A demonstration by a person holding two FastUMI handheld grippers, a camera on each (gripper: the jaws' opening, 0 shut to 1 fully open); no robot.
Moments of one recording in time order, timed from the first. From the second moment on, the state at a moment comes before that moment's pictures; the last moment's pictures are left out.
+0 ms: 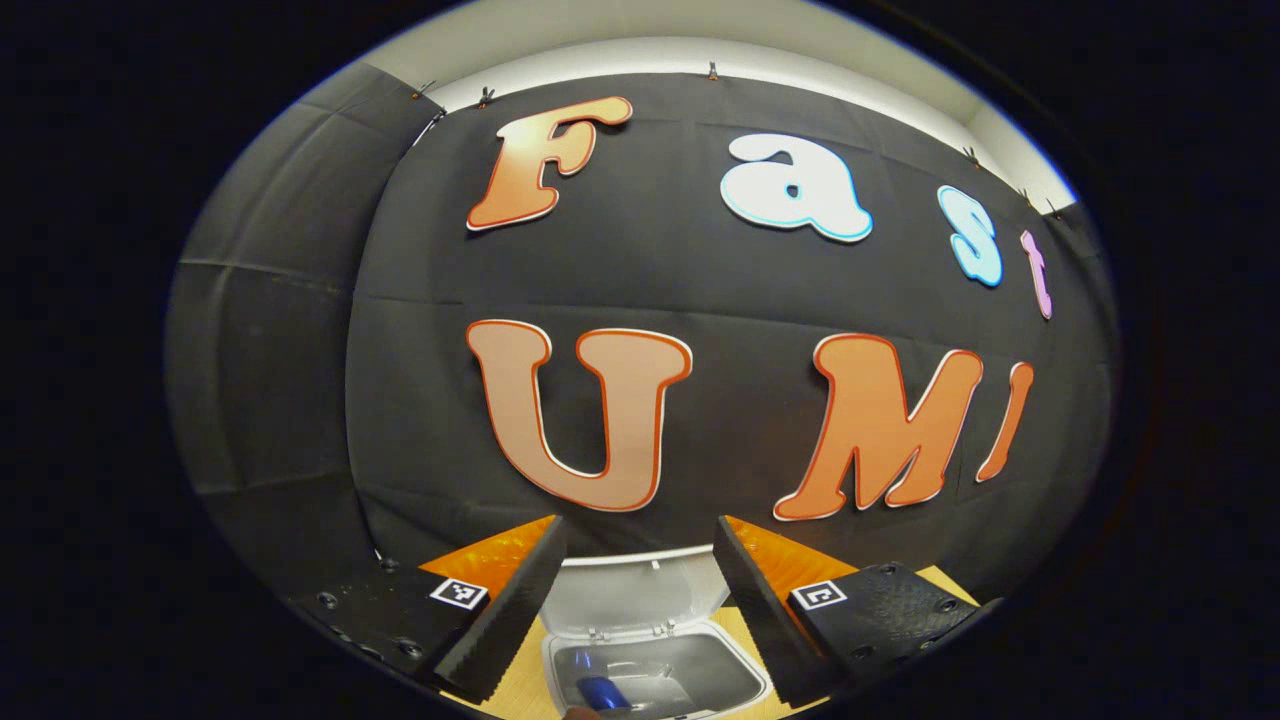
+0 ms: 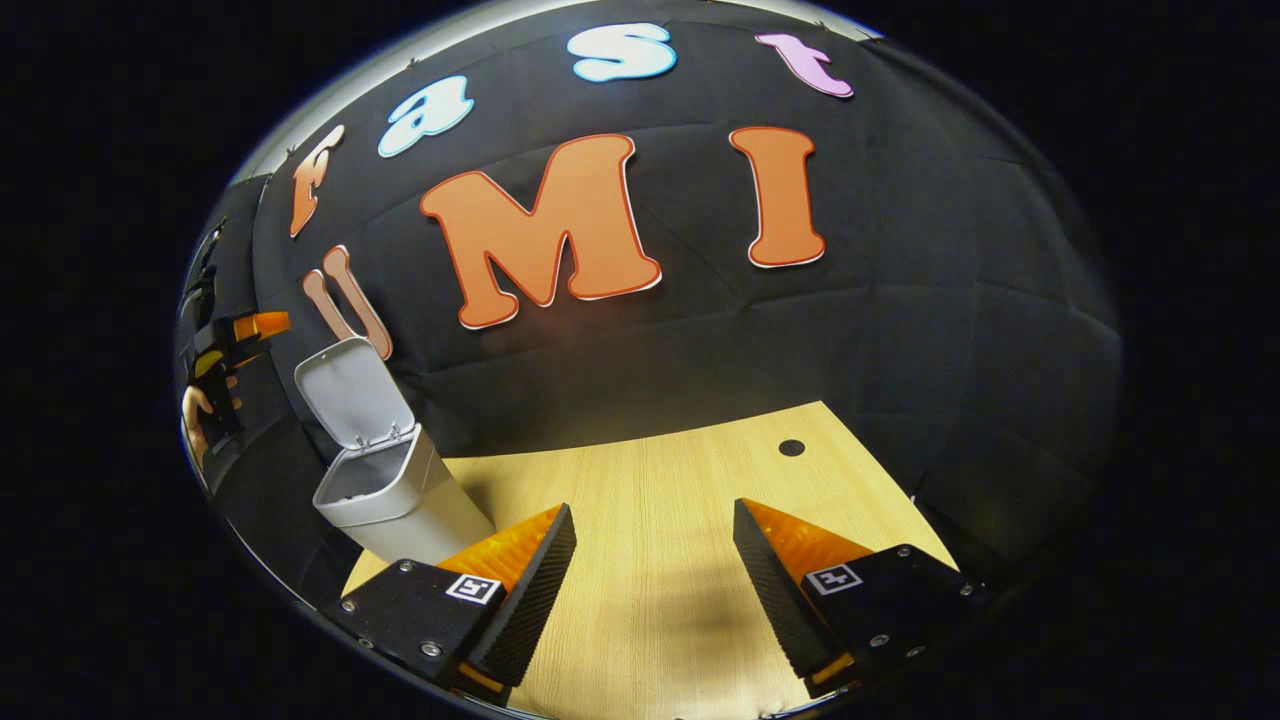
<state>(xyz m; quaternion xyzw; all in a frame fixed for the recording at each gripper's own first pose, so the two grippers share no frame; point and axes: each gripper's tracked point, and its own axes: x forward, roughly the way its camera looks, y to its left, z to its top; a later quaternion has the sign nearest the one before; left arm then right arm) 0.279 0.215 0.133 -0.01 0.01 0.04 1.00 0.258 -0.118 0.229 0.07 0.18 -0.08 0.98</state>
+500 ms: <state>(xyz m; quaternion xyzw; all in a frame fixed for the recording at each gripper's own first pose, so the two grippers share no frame) 0.382 0.241 0.095 0.00 0.10 0.07 0.99 0.259 -0.145 0.225 0.09 0.18 -0.11 0.97</state>
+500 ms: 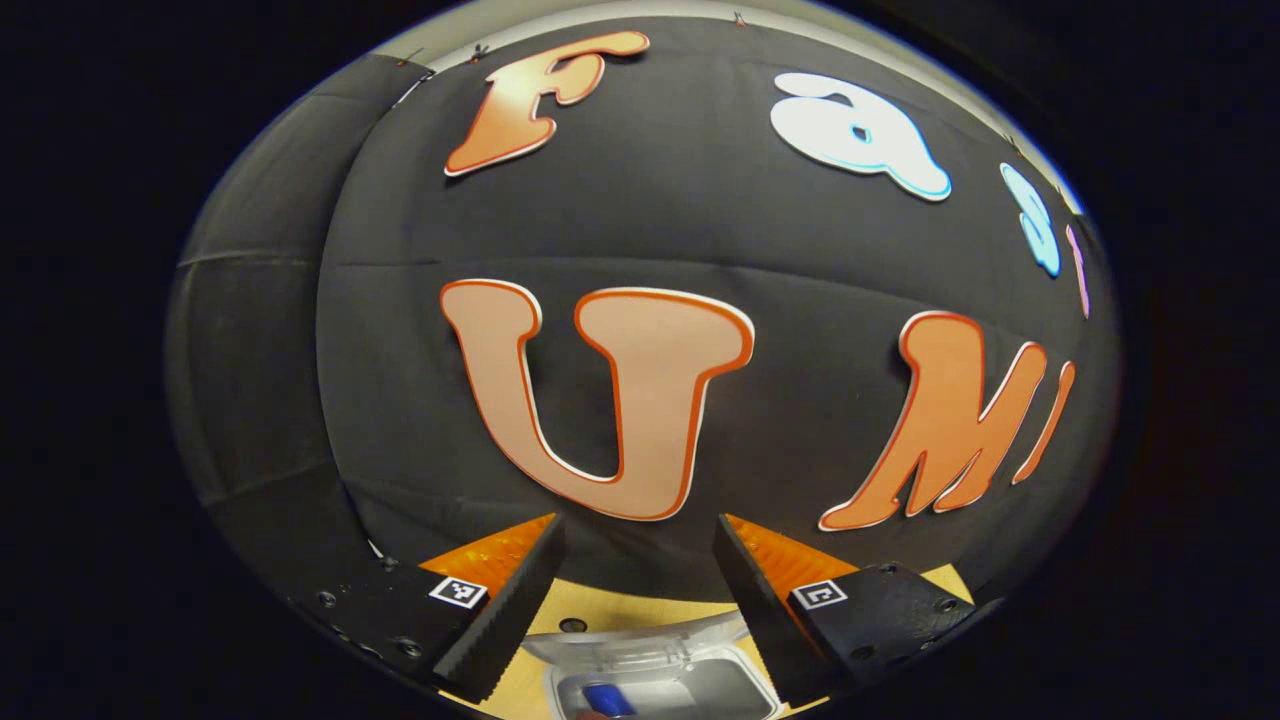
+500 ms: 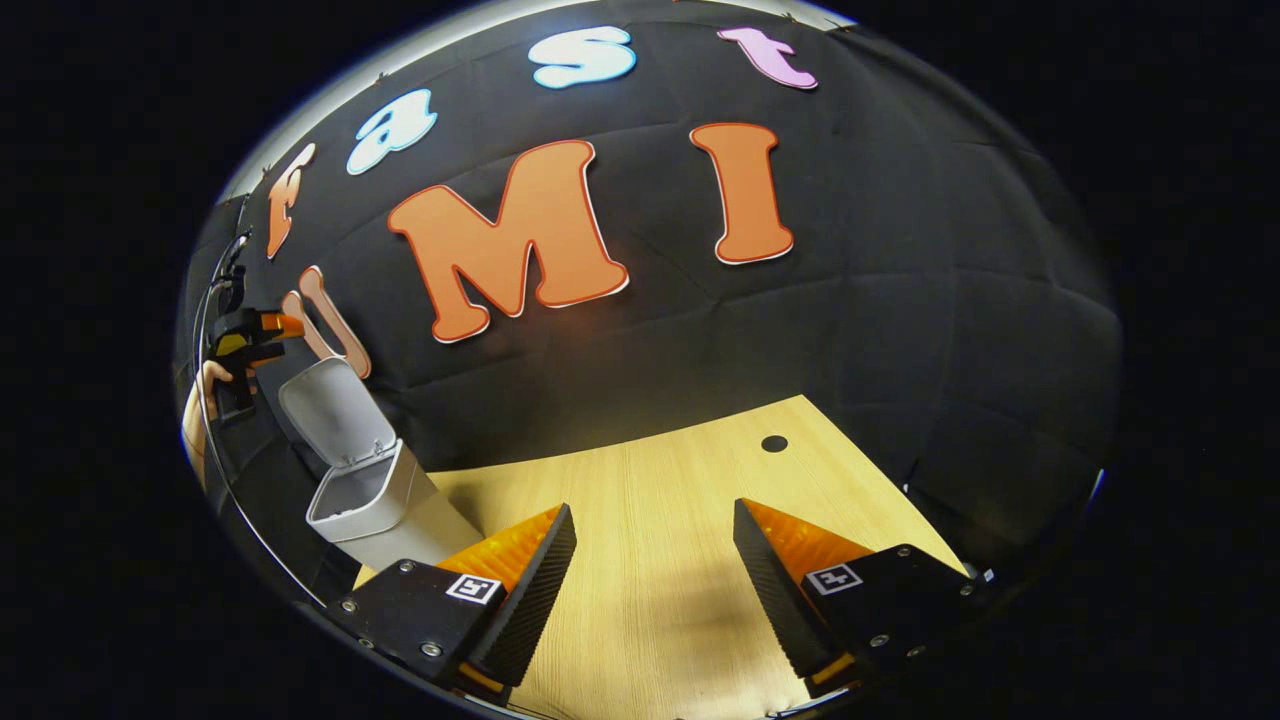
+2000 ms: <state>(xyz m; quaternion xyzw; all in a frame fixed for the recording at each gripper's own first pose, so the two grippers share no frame) 0.239 0.183 -0.070 -0.03 0.19 0.02 0.98 0.248 -0.133 0.207 0.08 0.22 -0.03 0.97</state>
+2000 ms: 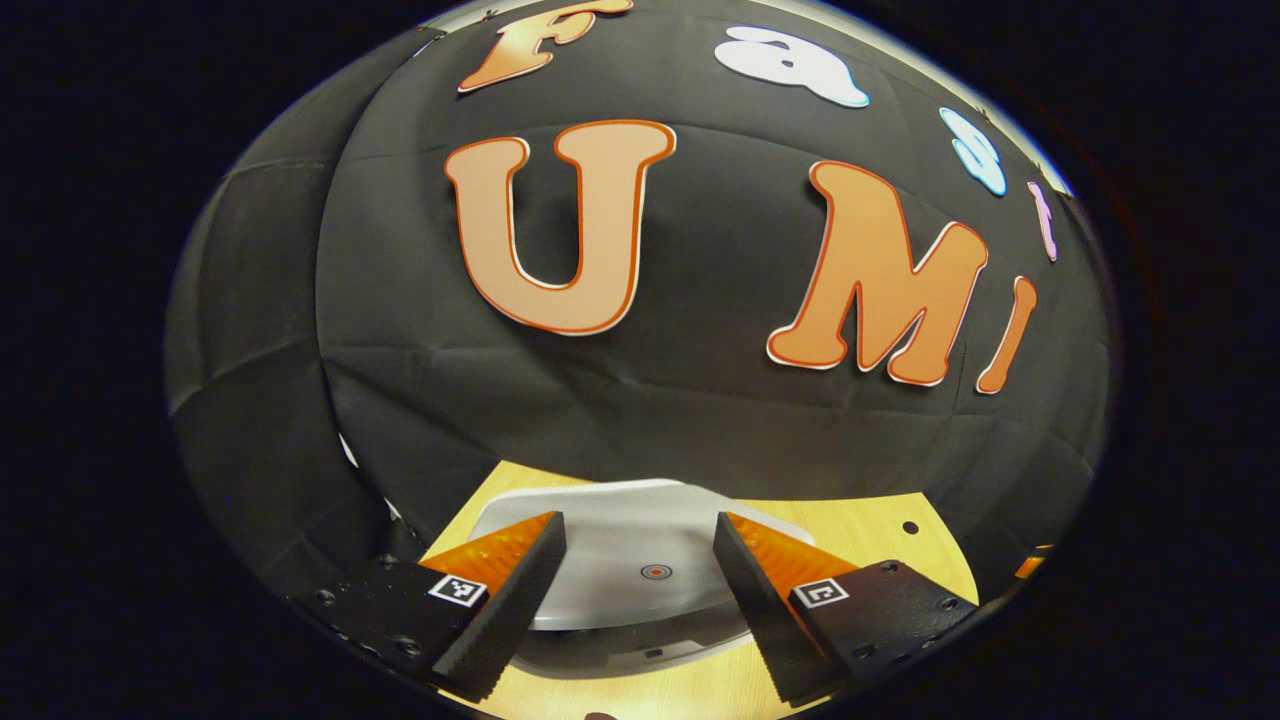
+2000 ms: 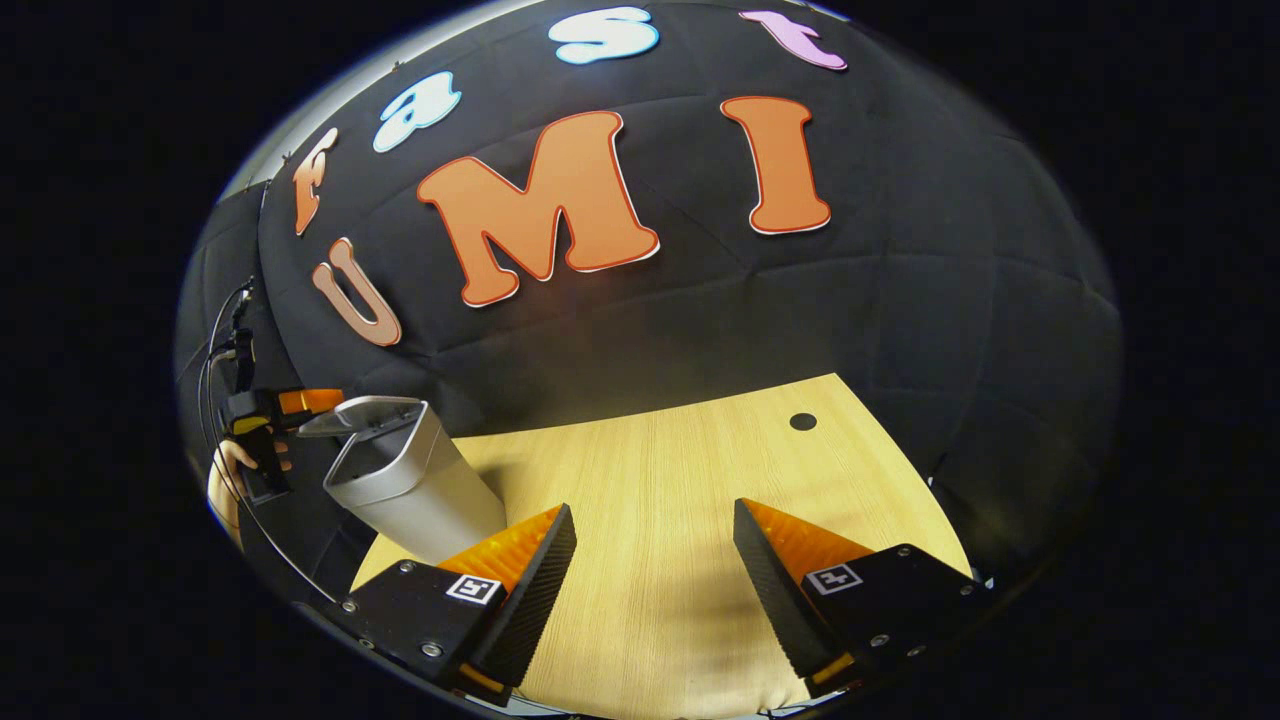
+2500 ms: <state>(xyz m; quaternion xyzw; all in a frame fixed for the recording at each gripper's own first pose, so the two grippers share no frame) 0.212 0.162 -0.119 -0.02 0.18 0.02 0.98 0.239 -0.138 0.197 0.07 0.24 -0.02 0.97</state>
